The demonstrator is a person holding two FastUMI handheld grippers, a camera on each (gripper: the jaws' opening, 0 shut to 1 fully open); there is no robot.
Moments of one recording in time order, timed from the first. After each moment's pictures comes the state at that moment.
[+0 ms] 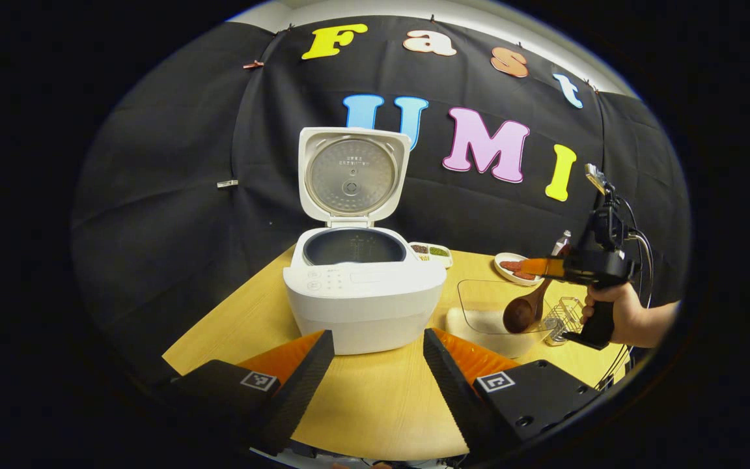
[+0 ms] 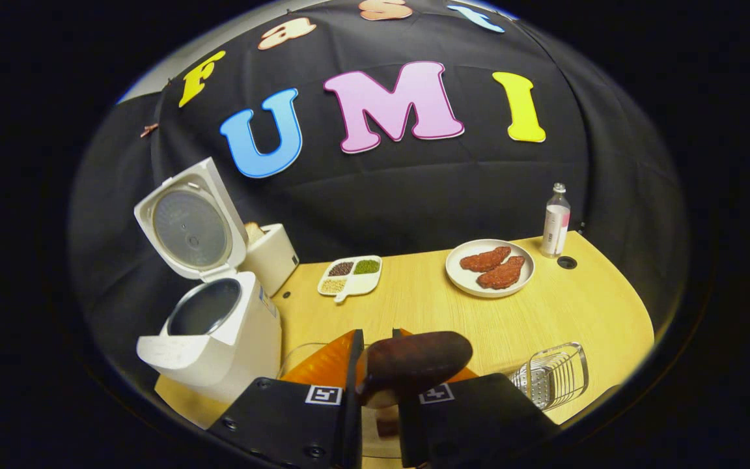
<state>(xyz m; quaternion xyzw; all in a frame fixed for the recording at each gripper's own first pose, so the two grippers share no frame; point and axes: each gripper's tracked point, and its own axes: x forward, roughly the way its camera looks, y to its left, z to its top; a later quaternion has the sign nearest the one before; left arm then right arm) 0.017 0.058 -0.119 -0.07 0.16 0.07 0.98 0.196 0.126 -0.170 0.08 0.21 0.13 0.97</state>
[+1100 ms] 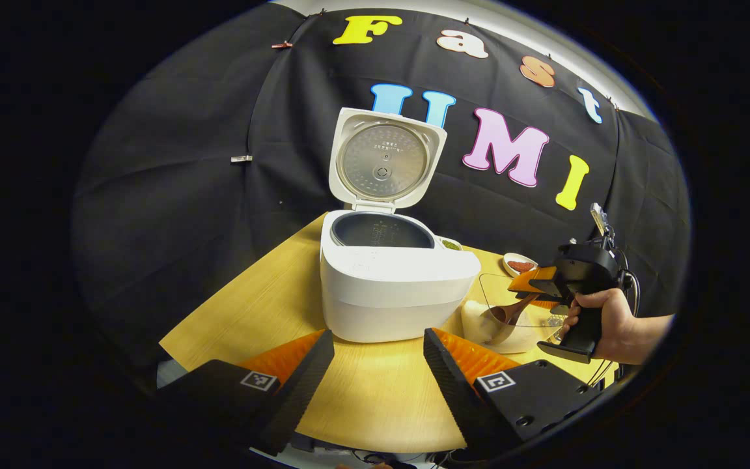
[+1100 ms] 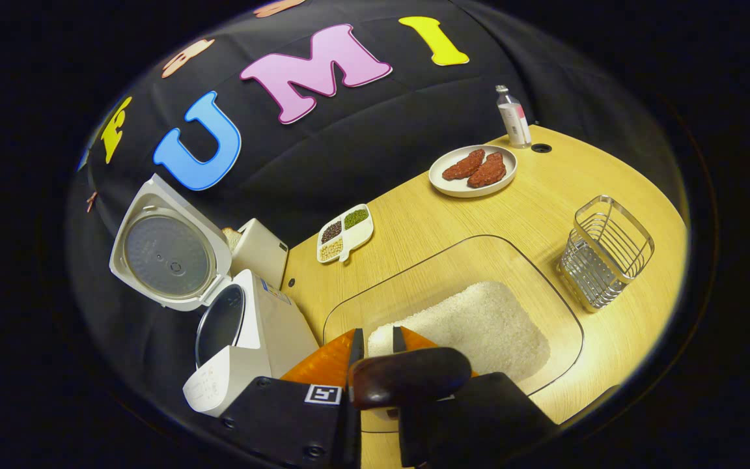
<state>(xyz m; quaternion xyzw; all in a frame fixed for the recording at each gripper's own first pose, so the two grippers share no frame) 0.001 0.101 -0.138 -0.12 0.17 0.06 0.98 0.161 0.185 -0.204 0.29 0.32 0.04 0.90</state>
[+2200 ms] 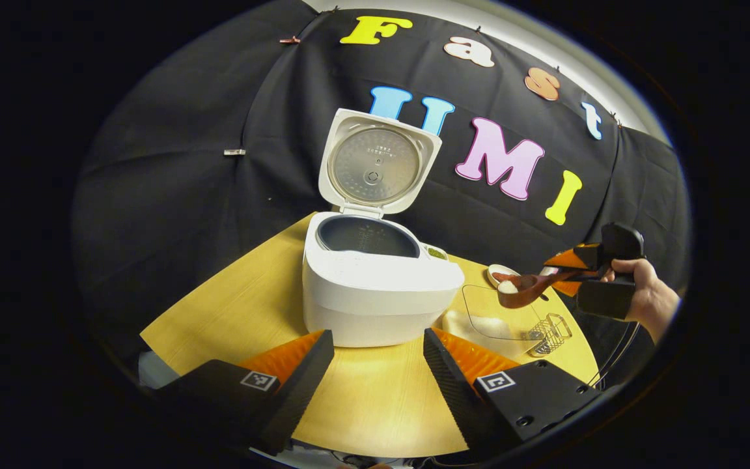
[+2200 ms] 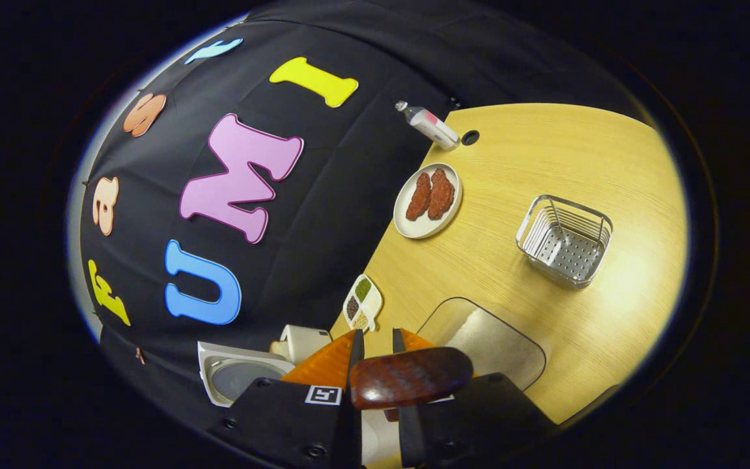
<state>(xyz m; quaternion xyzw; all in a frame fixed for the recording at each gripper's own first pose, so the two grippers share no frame) 0.009 0.086 -0.128 -0.15 0.16 0.04 0.97 0.189 0.100 -0.102 0.53 0.24 -0.04 0.81</state>
